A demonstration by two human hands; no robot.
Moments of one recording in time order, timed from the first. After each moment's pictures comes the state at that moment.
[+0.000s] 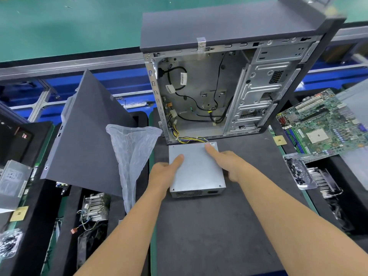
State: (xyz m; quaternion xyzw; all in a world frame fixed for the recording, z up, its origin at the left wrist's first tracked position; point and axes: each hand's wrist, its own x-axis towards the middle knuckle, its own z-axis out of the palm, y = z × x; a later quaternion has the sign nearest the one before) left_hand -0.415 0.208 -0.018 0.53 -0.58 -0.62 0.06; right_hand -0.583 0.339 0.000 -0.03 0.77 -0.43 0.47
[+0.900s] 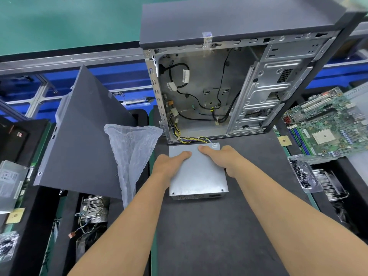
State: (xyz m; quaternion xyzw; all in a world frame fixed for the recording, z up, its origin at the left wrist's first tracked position) left_hand -0.443 0.191 -0.001 0.54 -0.56 -0.63 0.00; right_hand -0.588 0.313 0.003 -0.04 0.81 -0.37 0.45
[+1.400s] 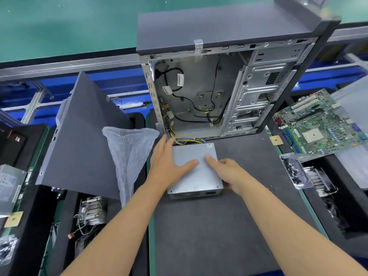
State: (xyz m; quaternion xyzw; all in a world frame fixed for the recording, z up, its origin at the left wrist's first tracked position) left_hand -0.427 0.206 0.013 0.33 -0.86 -0.36 0.10; right_hand -0.561 0.360 0.008 -0.03 0.79 -0.41 0.45
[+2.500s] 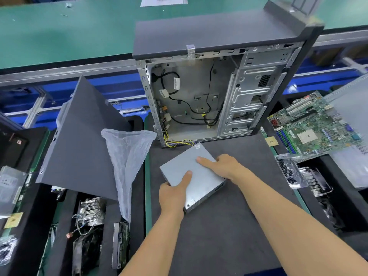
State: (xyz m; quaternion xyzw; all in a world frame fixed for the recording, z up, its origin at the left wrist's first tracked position) left_hand -0.412 0.286 -0.011 0.60 -0.42 -0.66 0.13; right_hand -0.586 0.358 0.004 -0.16 0.86 -0.25 0.41
